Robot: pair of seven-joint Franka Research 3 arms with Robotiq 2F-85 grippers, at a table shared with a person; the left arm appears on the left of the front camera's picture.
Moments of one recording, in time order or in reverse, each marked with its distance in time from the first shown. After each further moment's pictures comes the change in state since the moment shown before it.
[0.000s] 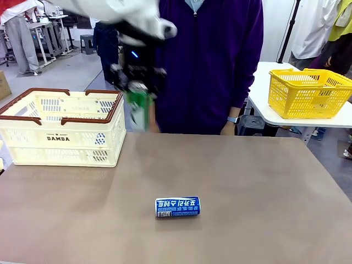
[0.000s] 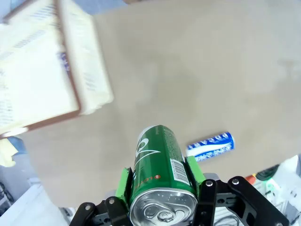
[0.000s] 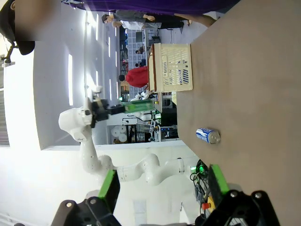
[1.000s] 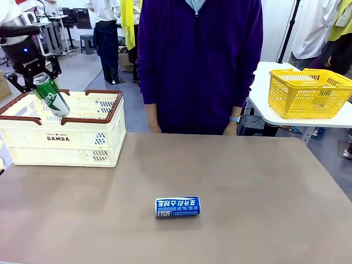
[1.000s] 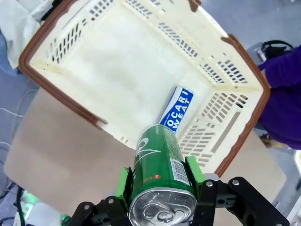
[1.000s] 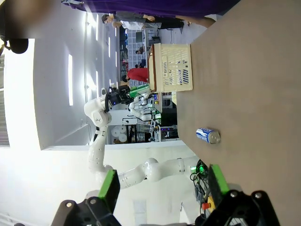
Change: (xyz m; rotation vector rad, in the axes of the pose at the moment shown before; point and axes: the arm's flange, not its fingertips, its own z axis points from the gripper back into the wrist) left arm 0.017 0.281 -0.049 -0.127 -0.087 0.901; right arm 0.000 0.000 0.000 0.000 0.000 0.000
